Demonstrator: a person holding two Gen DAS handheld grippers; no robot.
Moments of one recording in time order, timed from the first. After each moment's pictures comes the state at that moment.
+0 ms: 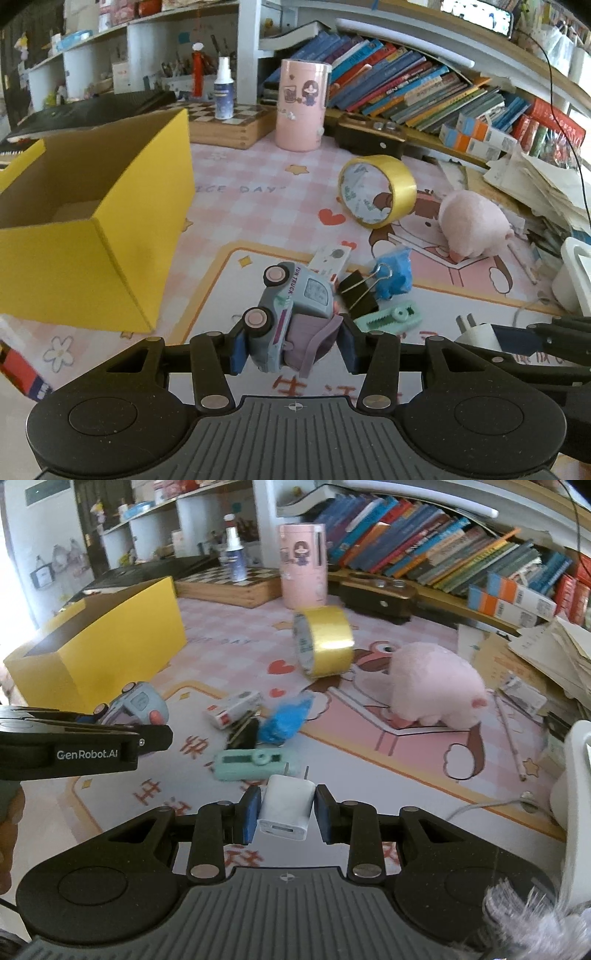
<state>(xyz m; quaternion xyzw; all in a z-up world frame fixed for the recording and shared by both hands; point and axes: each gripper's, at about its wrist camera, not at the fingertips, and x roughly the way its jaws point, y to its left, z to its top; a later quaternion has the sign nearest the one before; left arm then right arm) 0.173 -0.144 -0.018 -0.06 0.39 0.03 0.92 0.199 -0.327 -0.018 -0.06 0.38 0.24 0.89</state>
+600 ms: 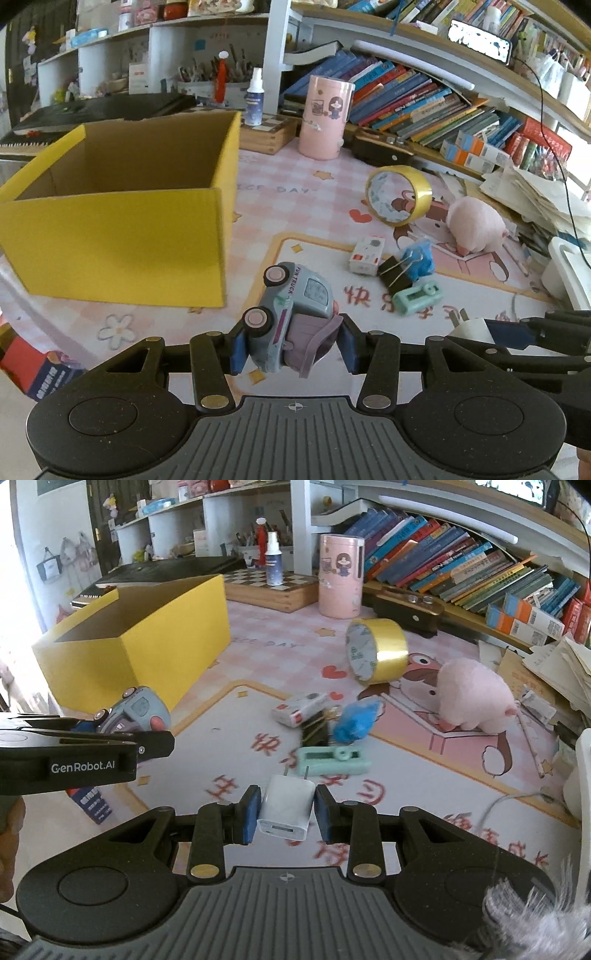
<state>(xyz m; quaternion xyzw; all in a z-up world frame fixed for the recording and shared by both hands) 0.118 -0.080 -0.011 -0.07 0.36 0.01 0.93 0.148 -0.266 -0.004 -0.07 0.37 0.23 0.90</state>
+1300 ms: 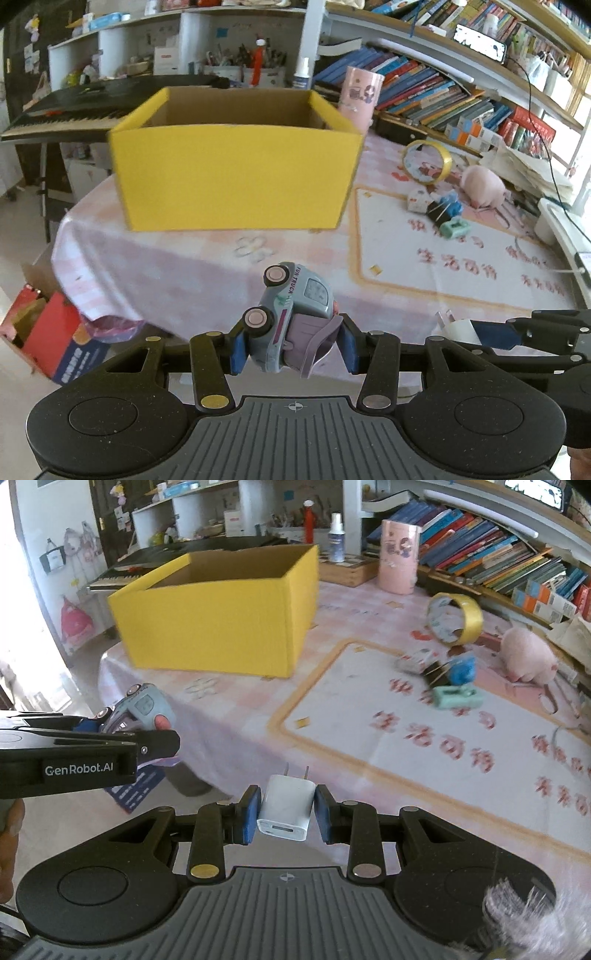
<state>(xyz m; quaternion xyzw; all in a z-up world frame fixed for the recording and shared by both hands) 0.011 0.034 -0.016 -0.07 0.38 -0.02 0.92 0.033 -0.146 -0.013 -0.06 0.40 0.22 0.89</state>
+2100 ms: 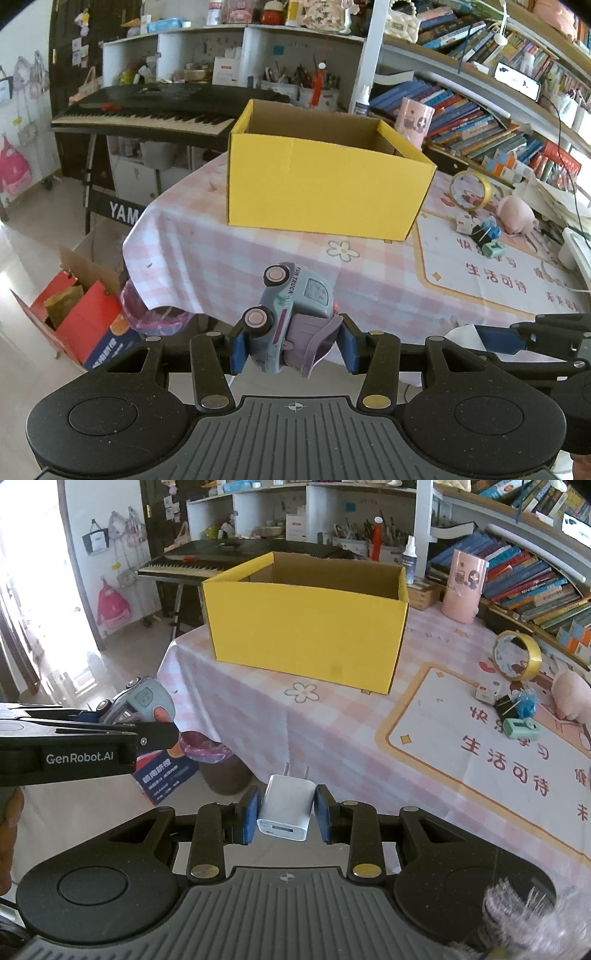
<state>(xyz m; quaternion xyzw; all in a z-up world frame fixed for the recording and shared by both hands) -0.036 0.099 -0.006 -0.09 0.35 0.04 0.93 -0.004 -0.073 -0.003 -0.09 0.37 0.27 0.88</state>
